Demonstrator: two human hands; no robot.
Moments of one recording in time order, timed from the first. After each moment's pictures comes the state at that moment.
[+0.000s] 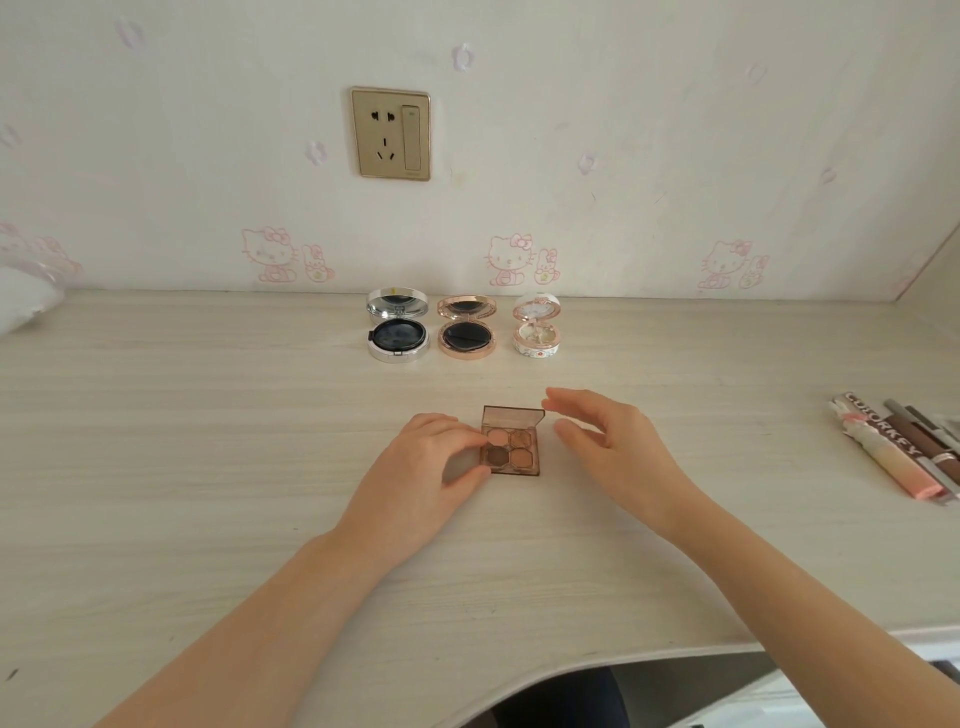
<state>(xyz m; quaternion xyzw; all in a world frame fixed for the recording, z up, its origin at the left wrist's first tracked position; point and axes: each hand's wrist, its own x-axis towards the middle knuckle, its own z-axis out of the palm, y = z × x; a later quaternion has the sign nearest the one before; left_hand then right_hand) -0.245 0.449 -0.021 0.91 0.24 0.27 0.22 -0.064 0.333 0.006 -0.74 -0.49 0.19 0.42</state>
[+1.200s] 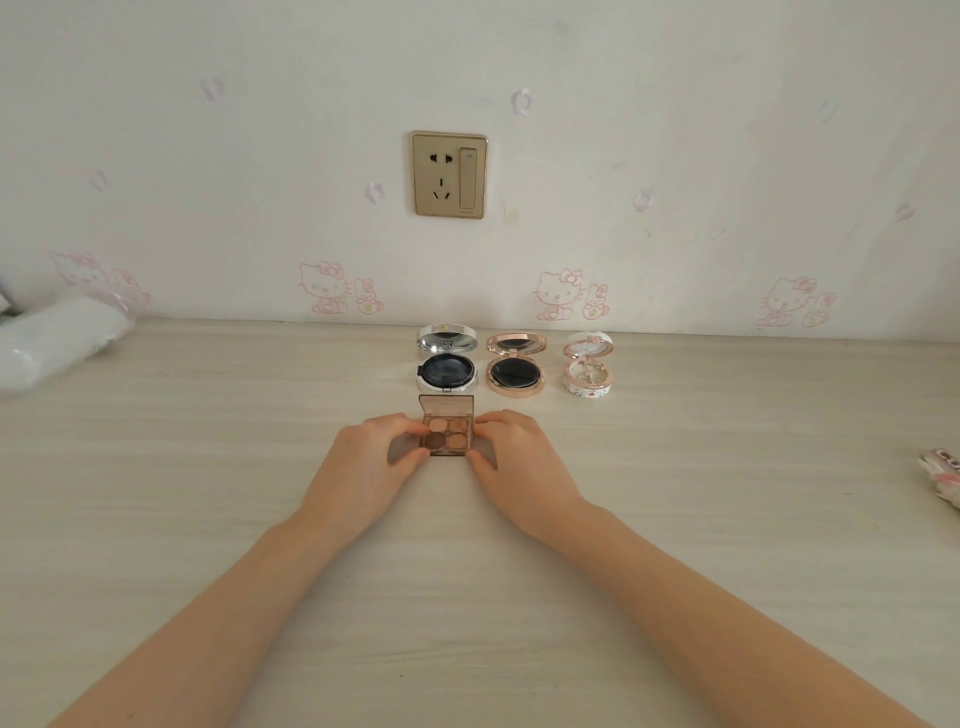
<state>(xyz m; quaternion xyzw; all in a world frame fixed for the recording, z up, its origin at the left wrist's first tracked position) -0.287 0.531 -0.014 0.85 0.39 0.27 0.24 -0.128 0.447 -0.015 -0.73 -0.62 0.05 0.27</state>
